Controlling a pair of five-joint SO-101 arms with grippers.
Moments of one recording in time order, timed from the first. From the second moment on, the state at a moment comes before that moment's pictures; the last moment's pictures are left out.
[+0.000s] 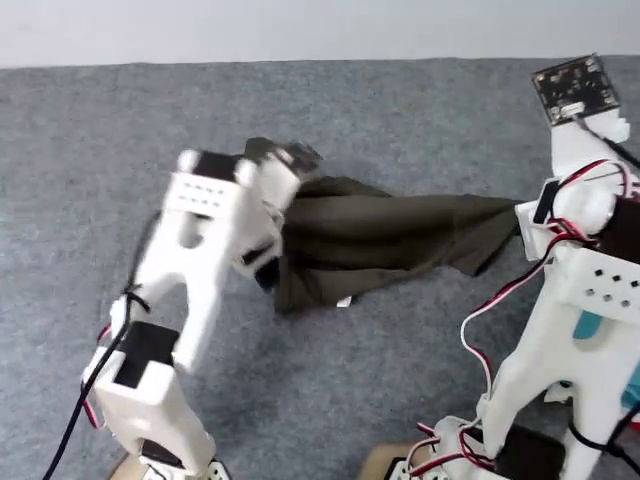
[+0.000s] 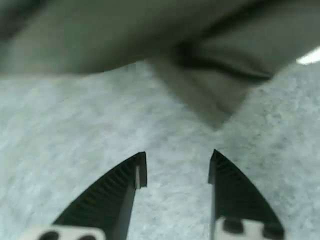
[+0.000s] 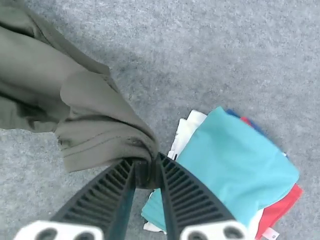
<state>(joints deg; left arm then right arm) 11.9 14.5 0.7 90.2 -27.9 16.5 -18.6 -15.0 100.5 31.3</state>
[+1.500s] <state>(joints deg) 16.5 26.2 -1.4 82.9 -30.5 16.9 -21.8 -13.5 100.5 36.1</state>
